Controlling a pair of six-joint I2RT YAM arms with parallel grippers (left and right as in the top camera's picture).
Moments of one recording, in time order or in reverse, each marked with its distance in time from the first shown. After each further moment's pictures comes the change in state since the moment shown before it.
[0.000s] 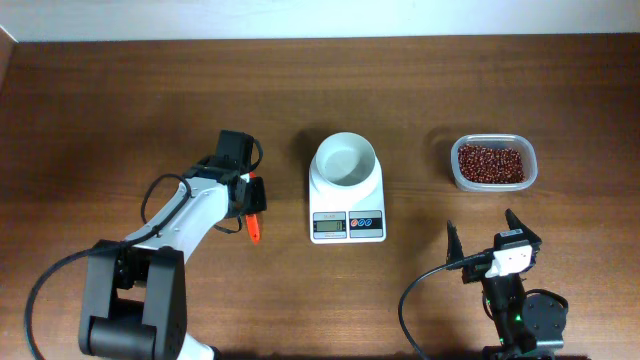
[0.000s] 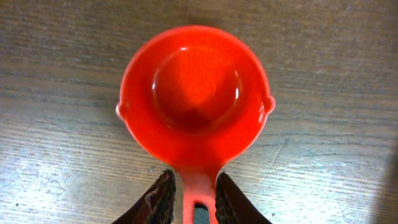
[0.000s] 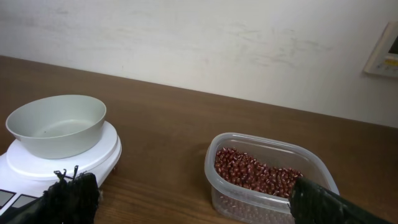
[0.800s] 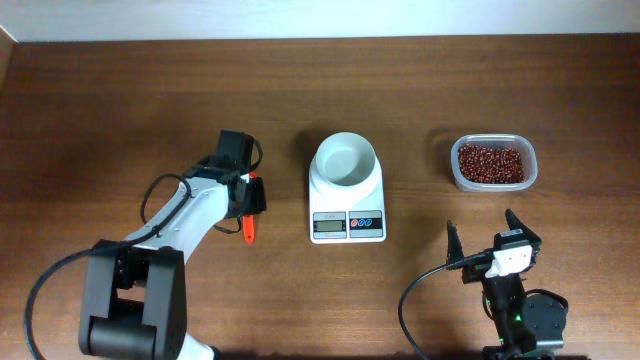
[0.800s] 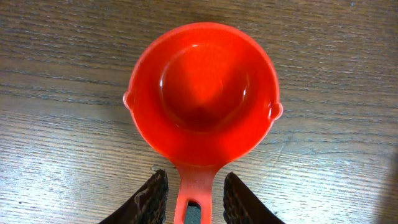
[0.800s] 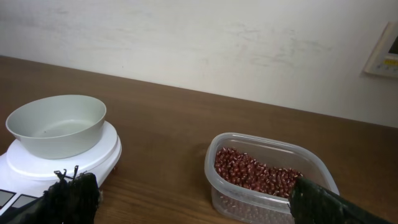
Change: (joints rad) left arm 0.000 0.000 0.000 -0.003 -0.004 0.003; right arm 0.000 0.000 0.000 0.000 0.000 0.001
